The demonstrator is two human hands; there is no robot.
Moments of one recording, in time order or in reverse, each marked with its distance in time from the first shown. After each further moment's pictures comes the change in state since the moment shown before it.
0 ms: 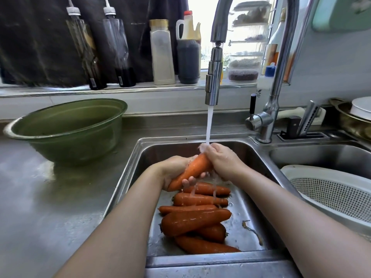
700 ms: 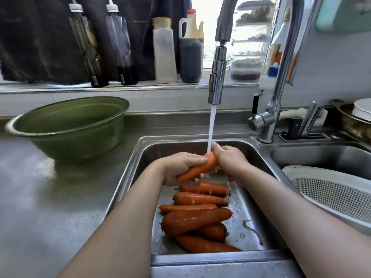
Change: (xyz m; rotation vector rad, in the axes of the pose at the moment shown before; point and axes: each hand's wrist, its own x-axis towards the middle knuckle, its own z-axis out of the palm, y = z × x) left_hand -0.001 0.005 0.004 0.117 -0.065 0.112; right_hand 0.014 0.015 0.000 0.067 0.131 0.277
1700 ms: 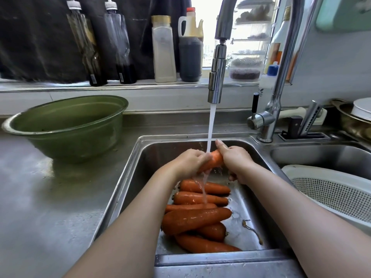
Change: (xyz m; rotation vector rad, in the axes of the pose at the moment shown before) left_hand 0.012 0.001 0.023 0.615 0.366 0.238; right_hand 0.004 0.002 -0.009 -0.030 0.050 0.095
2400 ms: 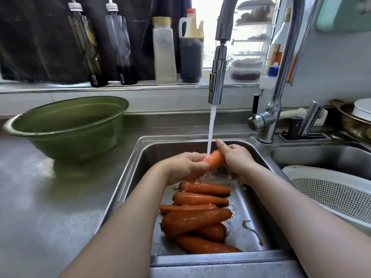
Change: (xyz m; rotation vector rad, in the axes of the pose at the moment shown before) left_hand 0.001 -0.018 -0.015 -0.322 -0.261 -0.067; right_hand -0.003 -0.002 -0.005 0.037 -0.030 -0.041
